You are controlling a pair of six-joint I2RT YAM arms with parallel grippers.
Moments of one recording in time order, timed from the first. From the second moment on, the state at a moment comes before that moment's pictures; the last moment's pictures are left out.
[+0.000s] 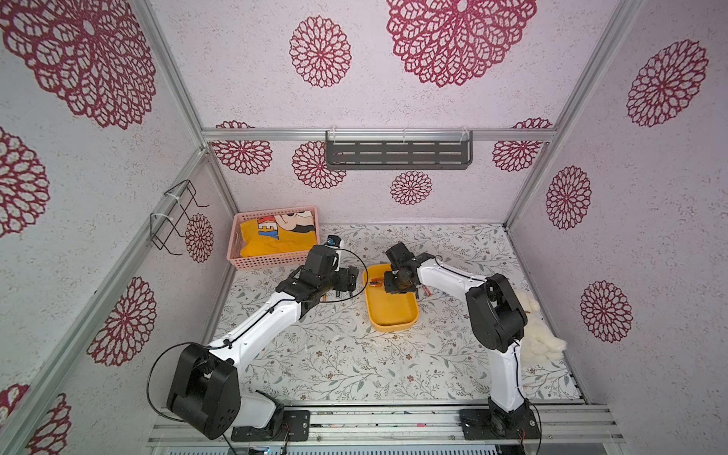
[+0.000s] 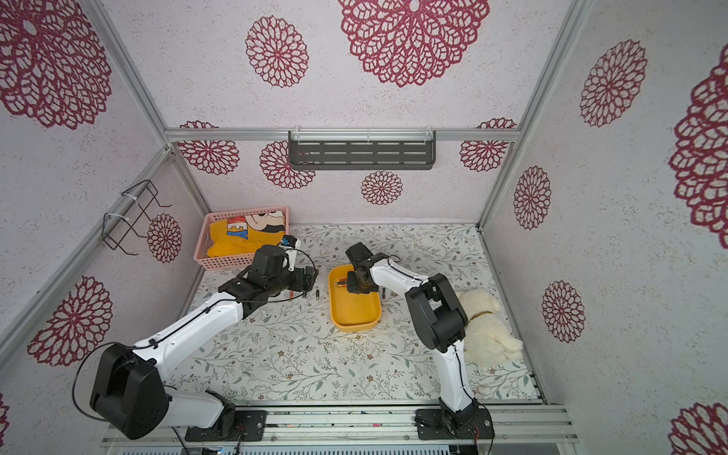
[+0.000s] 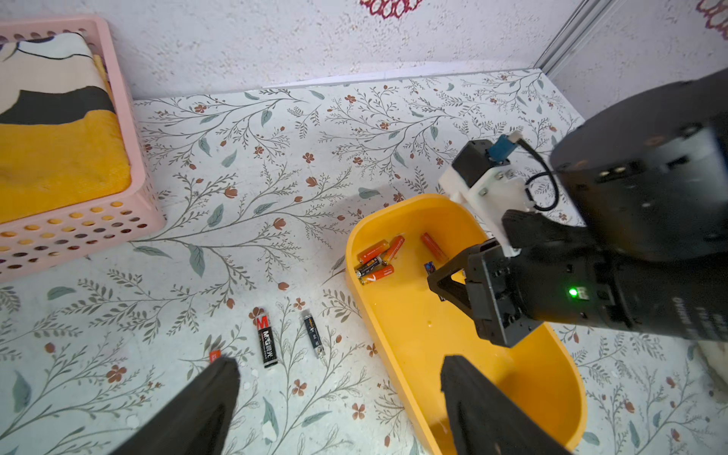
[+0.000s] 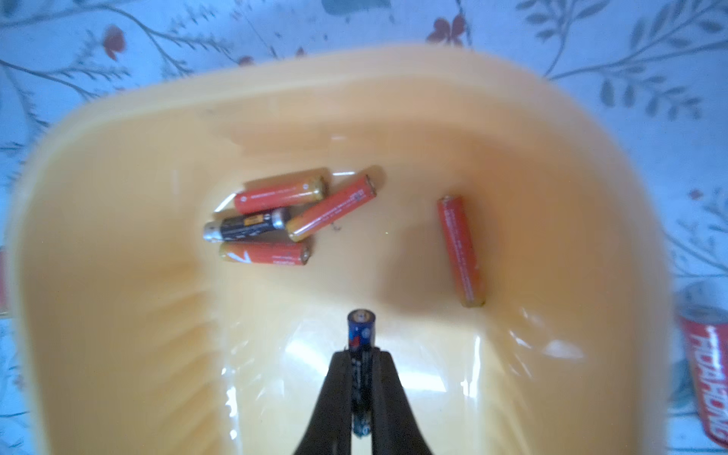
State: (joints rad) left arm -0.47 1.41 1.04 -0.26 -0.03 -0.25; right arm 0.60 2.03 1.54 -0.62 -0.01 0.54
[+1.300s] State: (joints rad) left arm -0.53 1.87 1.23 -0.33 0.11 -0.35; right arm 0.52 1.67 0.90 -0.34 0.01 0.55
